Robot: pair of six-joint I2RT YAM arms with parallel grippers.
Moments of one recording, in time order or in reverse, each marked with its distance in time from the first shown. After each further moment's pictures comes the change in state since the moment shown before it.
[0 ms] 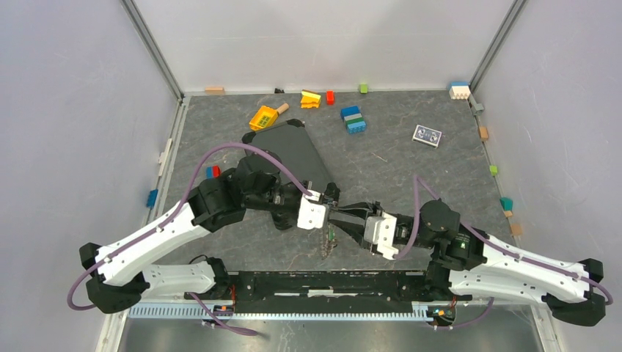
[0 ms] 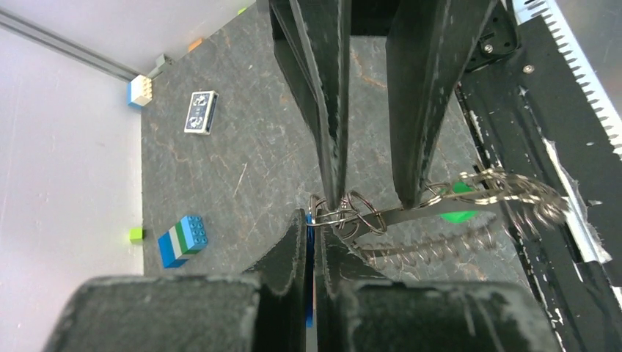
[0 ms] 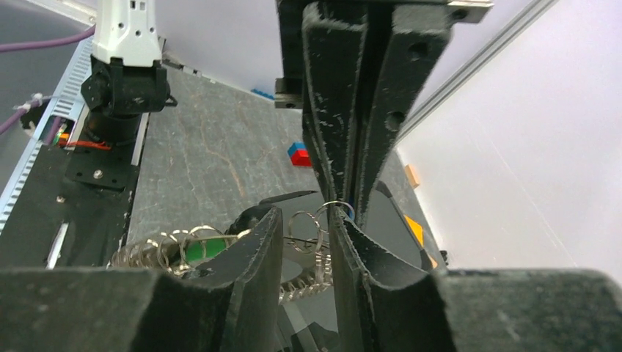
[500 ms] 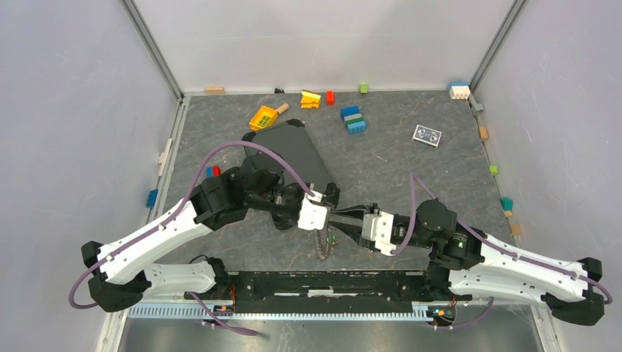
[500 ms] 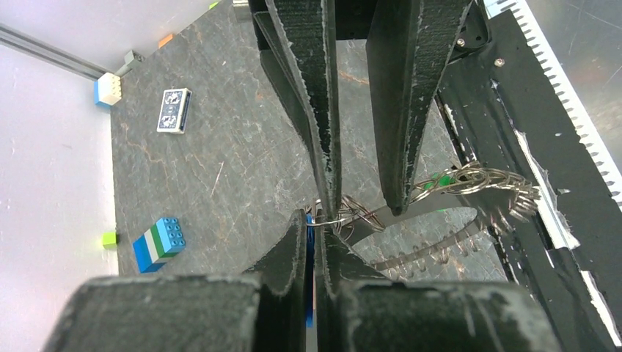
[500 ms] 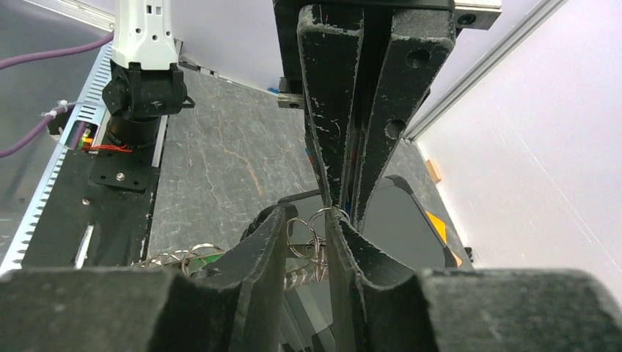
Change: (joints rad) left arm 0.003 0.024 0.023 -0.067 0.045 0.000; right arm 0.000 0.027 0.000 -0.006 -0.017 0.054
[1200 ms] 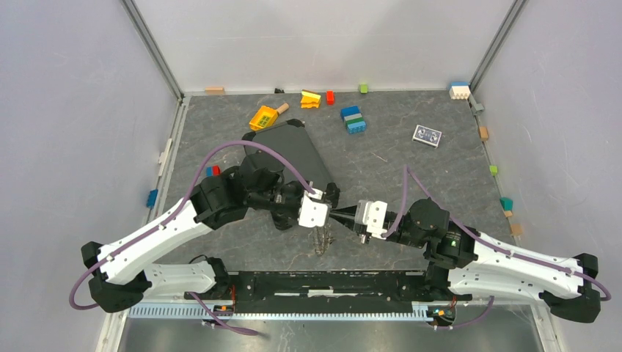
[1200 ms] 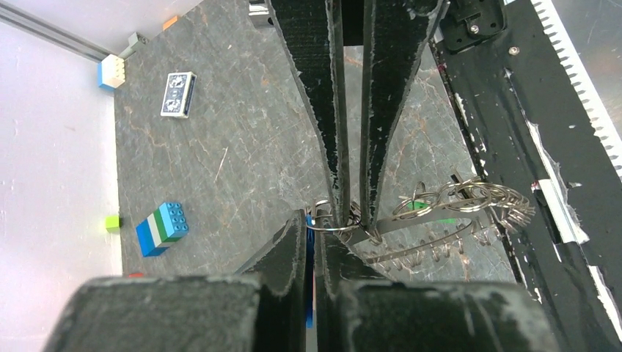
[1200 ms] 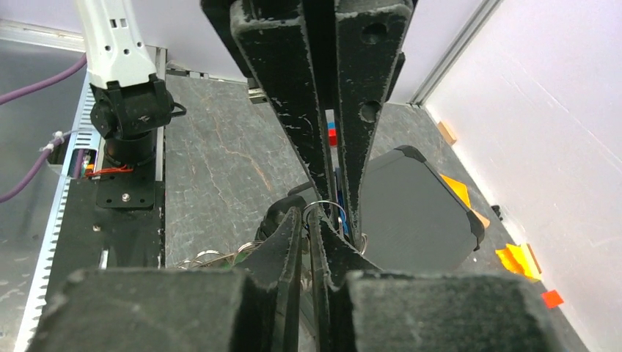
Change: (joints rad) left arm 0.010 0.000 0.000 -0.012 -0.024 0.000; right arm 0.002 0.046 0.000 0.036 0.113 0.145
